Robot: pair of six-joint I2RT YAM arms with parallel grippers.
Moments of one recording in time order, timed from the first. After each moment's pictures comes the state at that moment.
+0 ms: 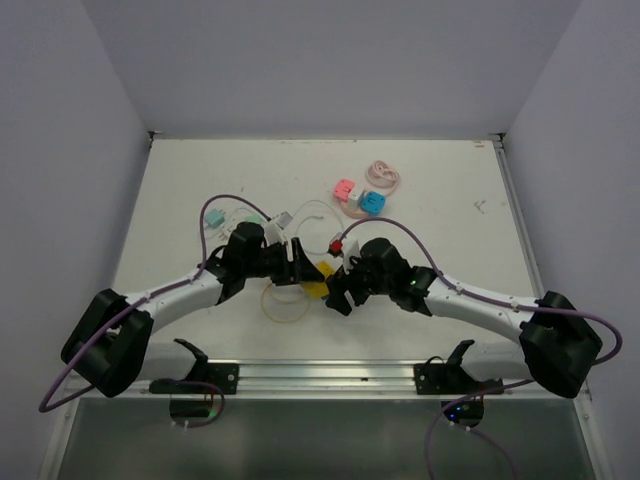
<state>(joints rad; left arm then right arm) -0.56 1.30 0.56 0.17 0.57 -0.78 0.85 1.25 0.64 -0.07 -0.23 0.11</state>
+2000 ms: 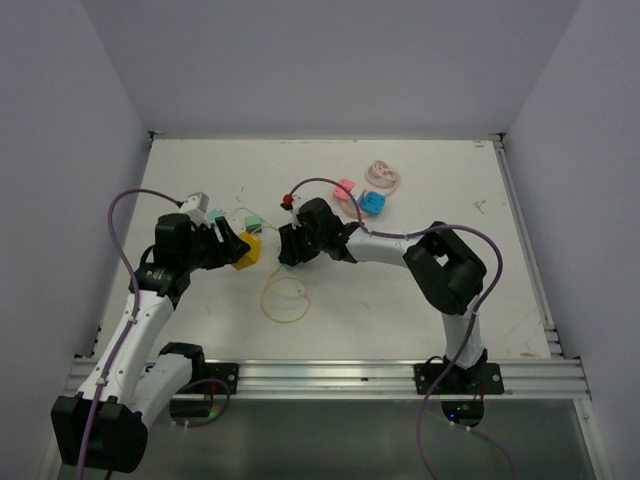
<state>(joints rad) -0.10 0.87 0.67 -0.41 0.30 -0.45 0.82 1.99 1.26 0.02 -0.22 0.36</state>
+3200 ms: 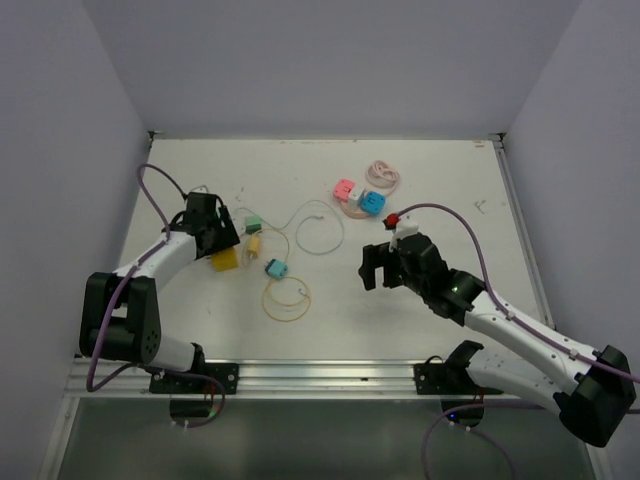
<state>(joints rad) -0.10 1.44 0.81 -0.32 -0.17 -0.47 0.74 0.94 0.65 -0.32 0.18 0.37</state>
